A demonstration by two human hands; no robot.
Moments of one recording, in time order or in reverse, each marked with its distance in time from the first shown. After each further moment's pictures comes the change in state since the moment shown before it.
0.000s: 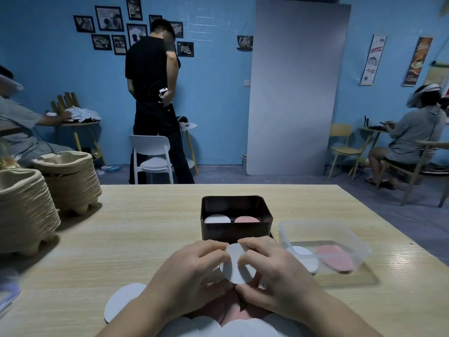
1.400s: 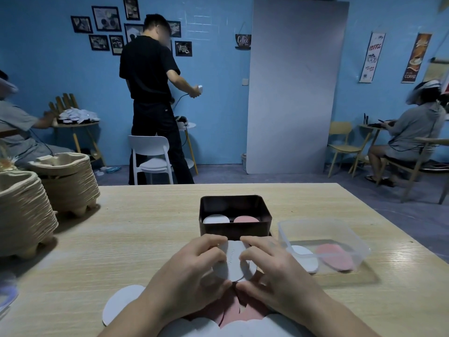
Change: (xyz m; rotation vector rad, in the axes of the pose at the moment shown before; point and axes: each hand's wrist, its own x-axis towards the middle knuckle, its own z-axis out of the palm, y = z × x) left_hand 0.001 -0.001 0.002 -0.102 -0.009 -0.061; right_hand -0.003 0.003 0.004 0.043 -0.004 0.061
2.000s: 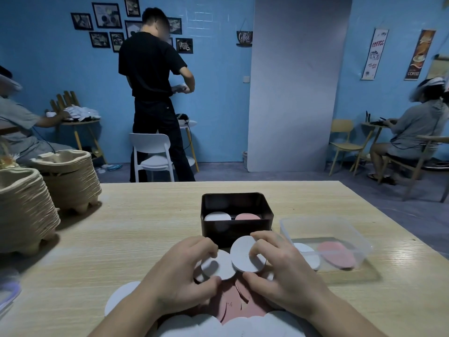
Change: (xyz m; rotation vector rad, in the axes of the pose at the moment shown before) left_hand -0.006 -0.006 -0.011 -0.064 -0.093 -0.171; right_hand -0.003 0.000 -0.004 0.041 -0.031 0.194
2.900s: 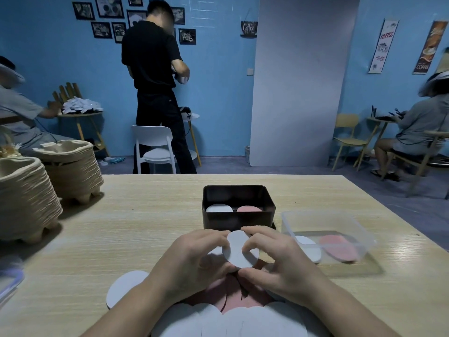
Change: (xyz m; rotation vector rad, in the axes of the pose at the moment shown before) left_hand 0.009 0.005 0.015 -0.095 0.192 0.176; right_hand 0.006 0.000 -0.002 0.193 -0.016 -0.088
